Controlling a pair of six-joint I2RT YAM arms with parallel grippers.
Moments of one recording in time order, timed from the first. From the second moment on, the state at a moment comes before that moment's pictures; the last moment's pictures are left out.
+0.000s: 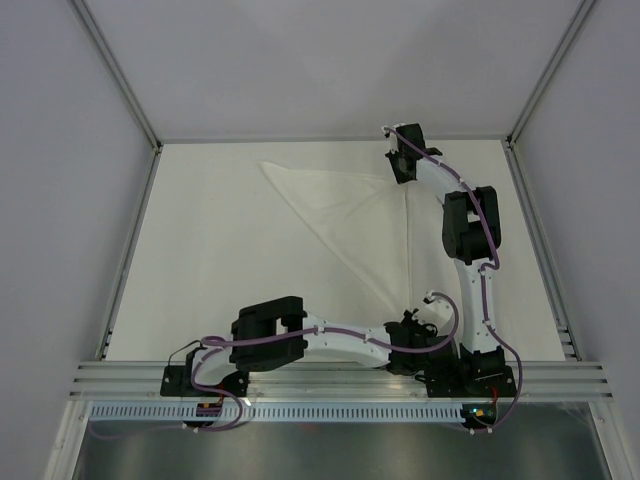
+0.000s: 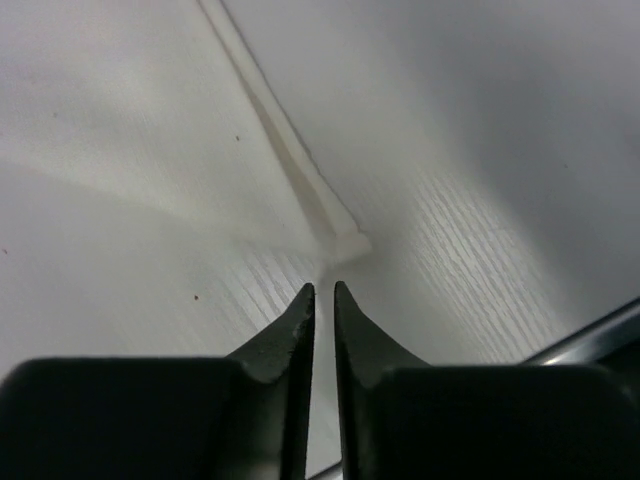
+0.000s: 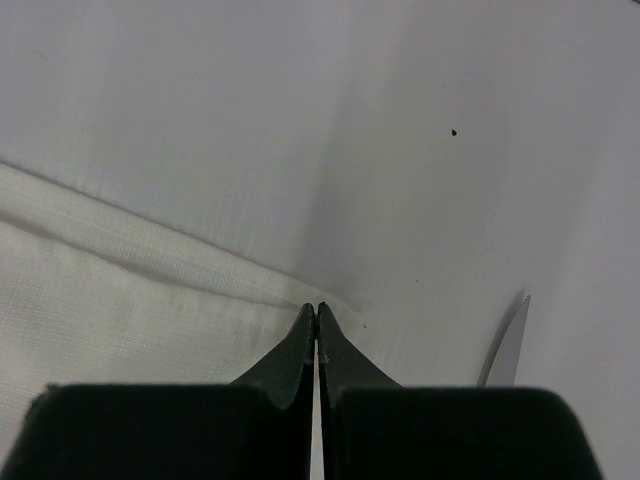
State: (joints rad) left arm -1.53 2.19 1.58 -0.47 -0.72 -0.72; right arm 0.20 2.42 1.99 -0.43 0.15 -0.20
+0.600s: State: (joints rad) left arm -1.36 1.75 1.44 -0.46 -0.70 -0.74; right arm 0.19 2.42 1.99 -0.40 0.15 -0.21
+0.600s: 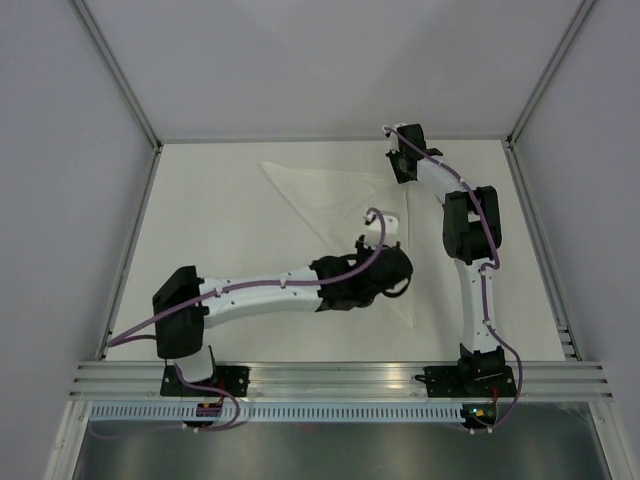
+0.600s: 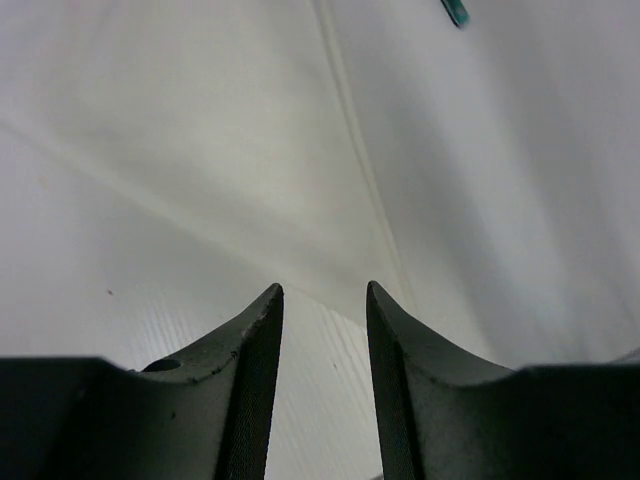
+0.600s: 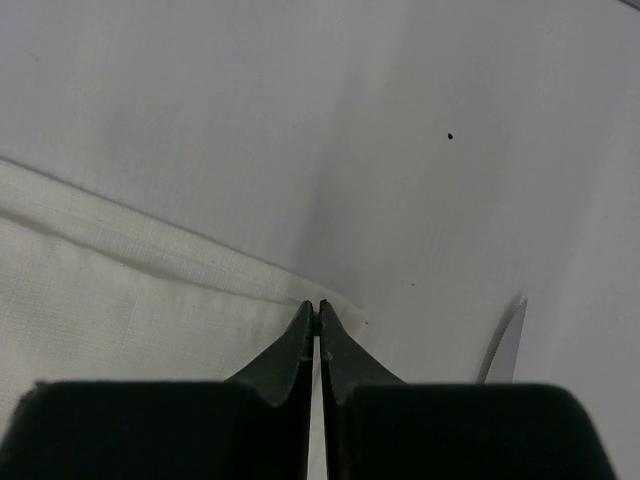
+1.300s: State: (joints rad) left arm -0.93 1.91 1.38 -0.27 -0.39 -0.74; right arm 0.19 2.36 1.93 -0.40 0.13 -0.20
